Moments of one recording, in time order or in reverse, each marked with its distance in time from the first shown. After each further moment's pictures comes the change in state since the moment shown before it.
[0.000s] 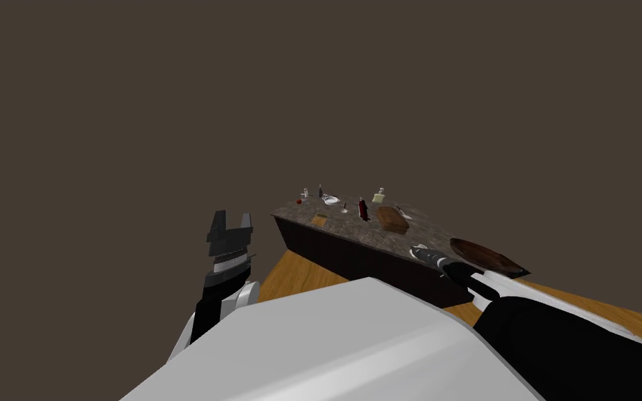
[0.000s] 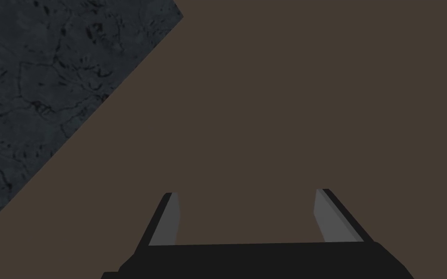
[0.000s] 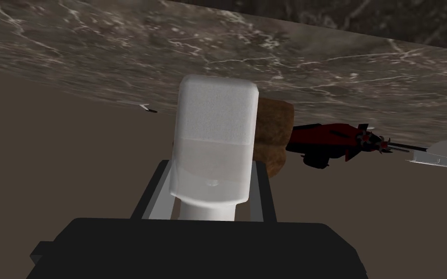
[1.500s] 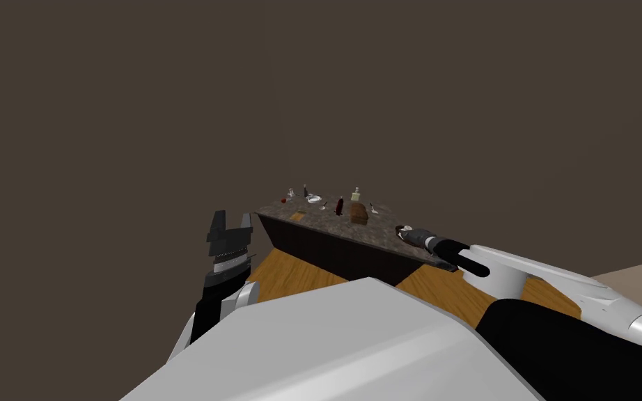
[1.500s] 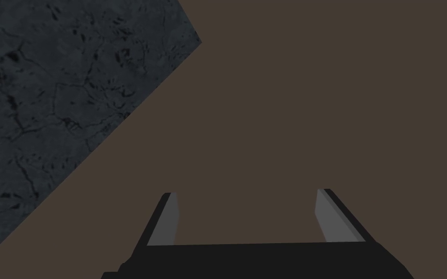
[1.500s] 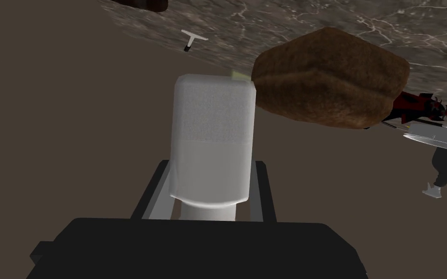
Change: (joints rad) left arm 0.000 0.000 0.000 0.000 0.000 0.000 0.000; right arm 0.074 -0.180 -0.125 -0.193 0.005 0.026 0.046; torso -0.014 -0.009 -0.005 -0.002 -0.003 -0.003
